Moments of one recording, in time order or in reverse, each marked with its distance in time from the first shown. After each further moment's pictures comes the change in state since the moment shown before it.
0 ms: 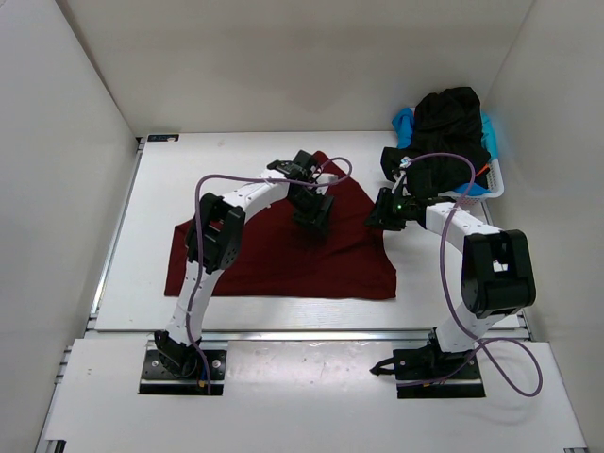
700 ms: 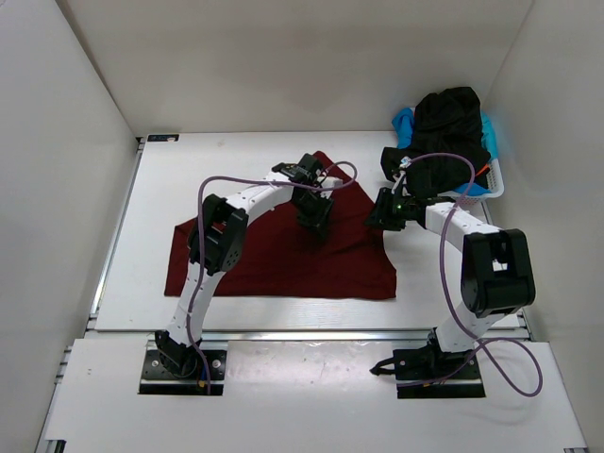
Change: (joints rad) left arm -0.031 -0.013 -0.023 -0.002 -0.021 0.008; right arm -0.001 0.003 0.000 0.003 0.001 0.000
